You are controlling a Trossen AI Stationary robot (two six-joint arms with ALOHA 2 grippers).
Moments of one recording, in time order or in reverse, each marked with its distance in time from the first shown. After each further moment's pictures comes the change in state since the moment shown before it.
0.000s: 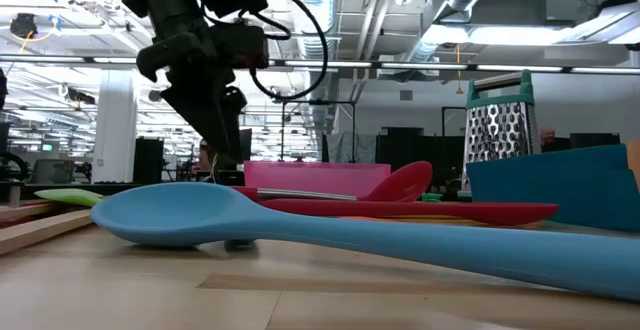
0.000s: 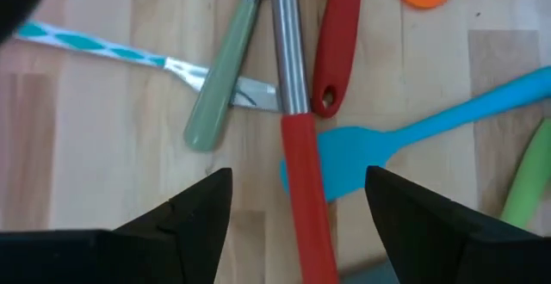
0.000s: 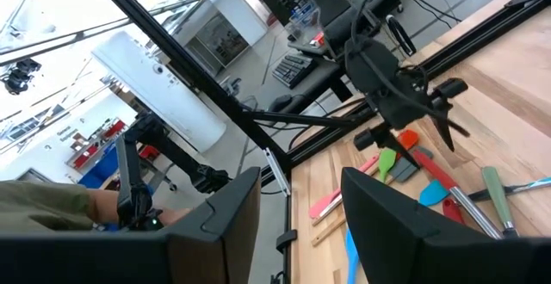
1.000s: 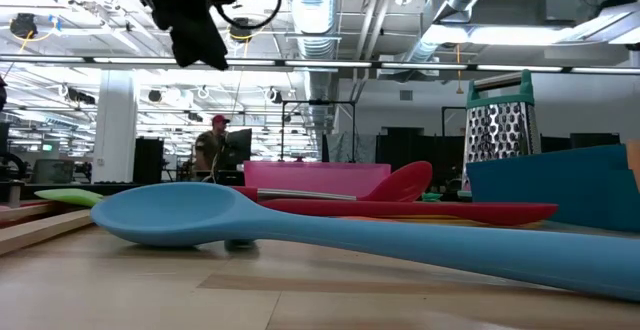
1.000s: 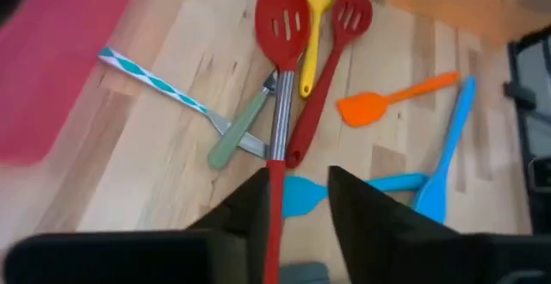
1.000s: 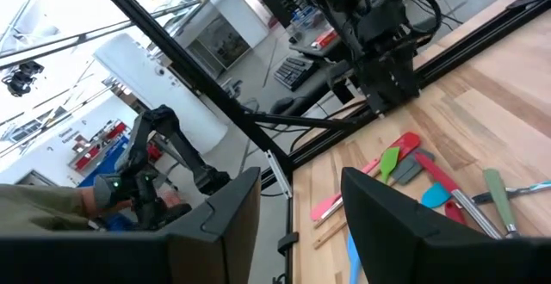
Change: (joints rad) left arm 0.116 -0.391 0.000 -0.119 0.127 -0.213; right arm -0.001 -0.001 0.000 0.007 0.000 0.000
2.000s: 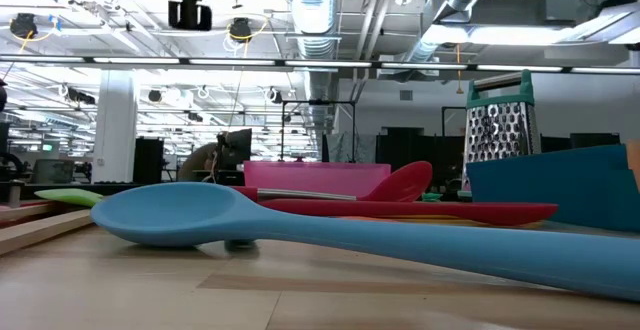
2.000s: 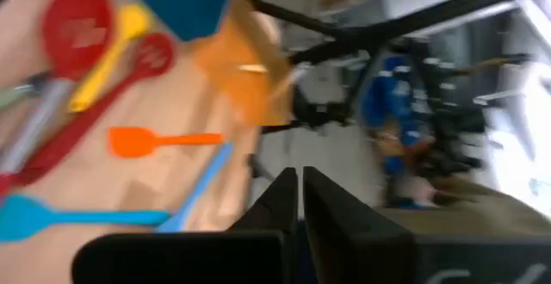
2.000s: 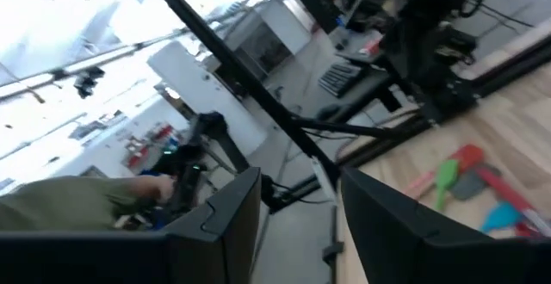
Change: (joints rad) left arm 0.114 -0.089 0.000 0.289 0.494 -0.655; right arm 0.090 0.000 0.001 0.094 0.001 -0.003
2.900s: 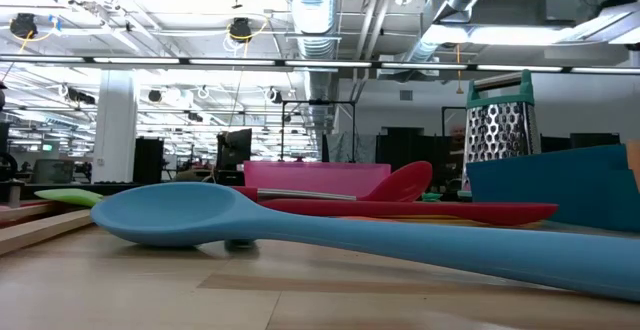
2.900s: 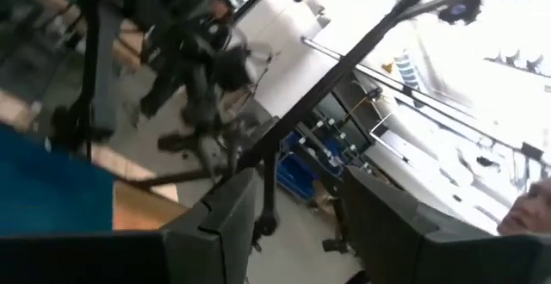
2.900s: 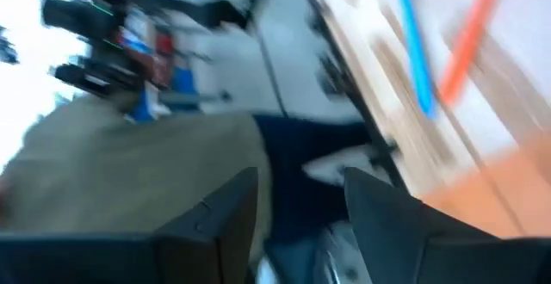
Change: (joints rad) left arm 0.244 0.064 0.000 0.791 0.220 -0.113; right arm 0.223 0.125 -0.001 -0.281 -0.157 0.685
